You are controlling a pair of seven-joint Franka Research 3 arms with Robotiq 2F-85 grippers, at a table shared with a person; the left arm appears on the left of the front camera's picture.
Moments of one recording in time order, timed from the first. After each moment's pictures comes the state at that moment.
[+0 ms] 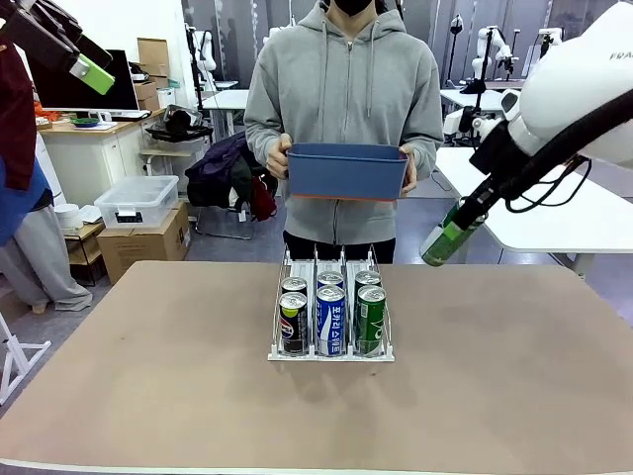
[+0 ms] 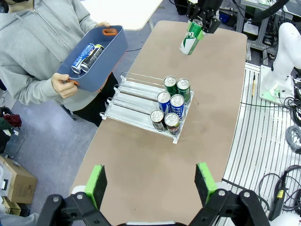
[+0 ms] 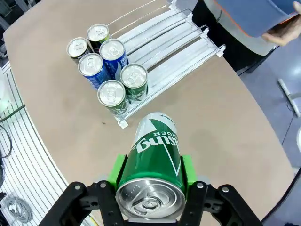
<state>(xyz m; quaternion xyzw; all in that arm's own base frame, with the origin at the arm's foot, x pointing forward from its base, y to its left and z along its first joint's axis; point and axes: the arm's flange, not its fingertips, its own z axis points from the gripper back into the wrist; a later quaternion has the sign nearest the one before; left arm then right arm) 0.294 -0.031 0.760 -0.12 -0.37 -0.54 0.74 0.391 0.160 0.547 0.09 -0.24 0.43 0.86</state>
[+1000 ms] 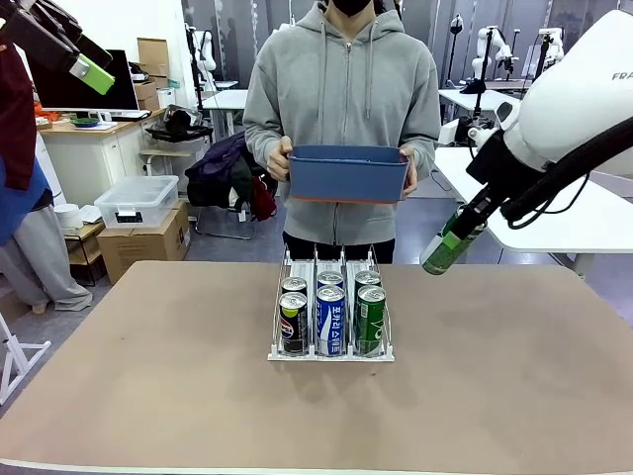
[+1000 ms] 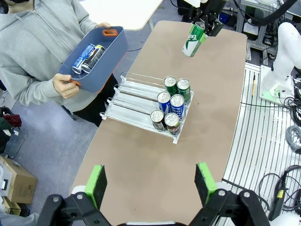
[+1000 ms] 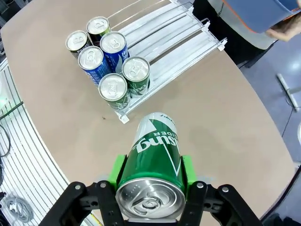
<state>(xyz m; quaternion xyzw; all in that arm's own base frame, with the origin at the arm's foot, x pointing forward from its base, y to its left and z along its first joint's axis) 0.294 -0.031 0.760 -0.12 -0.37 -0.54 0.74 0.381 0.168 0.544 0.07 -0.23 0.43 0.87</state>
